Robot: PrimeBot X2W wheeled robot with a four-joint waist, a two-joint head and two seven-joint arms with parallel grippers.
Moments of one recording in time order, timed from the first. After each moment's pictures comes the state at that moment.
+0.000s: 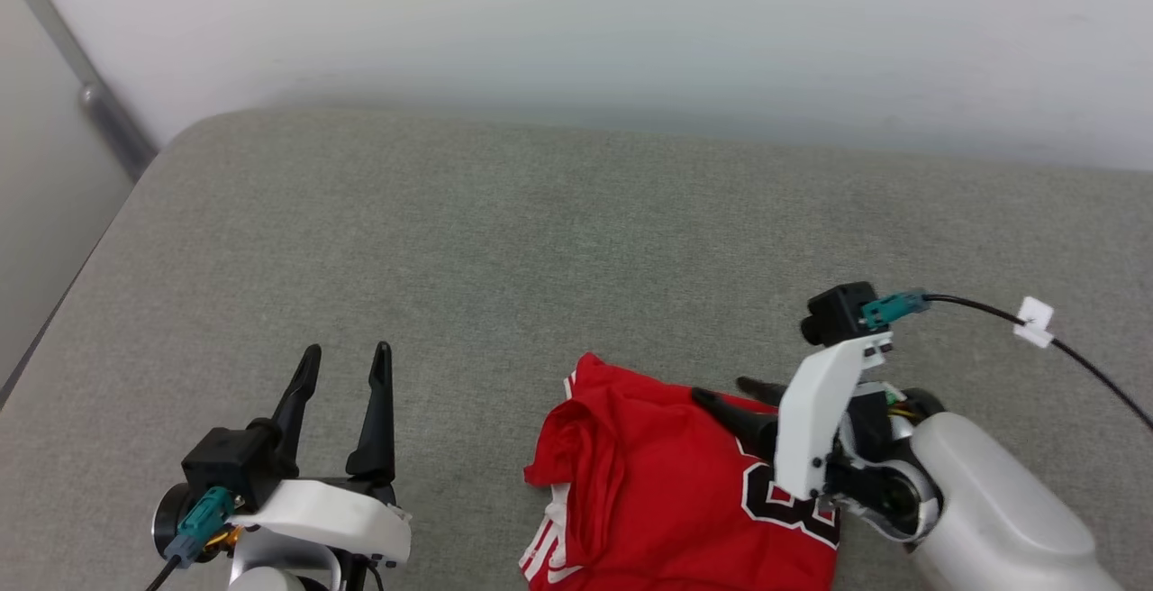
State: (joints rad) left arm -0.09 0.27 -0.27 0.11 -0.49 0.08 -0.26; right arm -0.49 -0.22 0.57 0.52 0.90 0.13 0.44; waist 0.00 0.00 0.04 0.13
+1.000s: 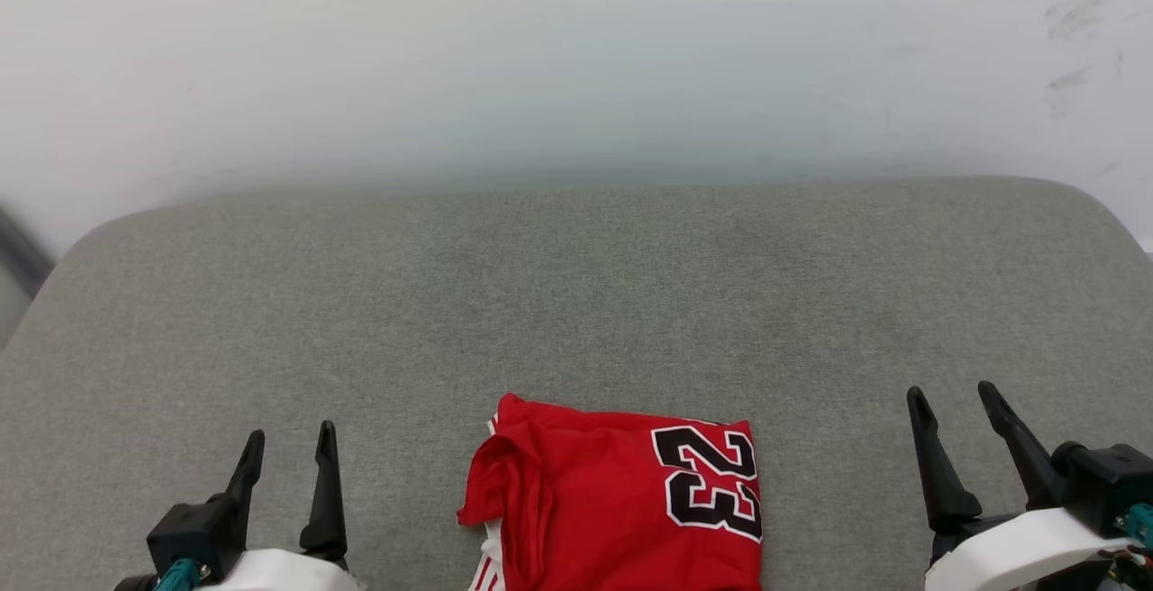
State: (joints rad) left arm 0.05 0.29 -0.20 0.12 -0.46 0.14 -0.26; right arm 0.09 -0.09 -0.03 -0.07 0.20 0.13 0.01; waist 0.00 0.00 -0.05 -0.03
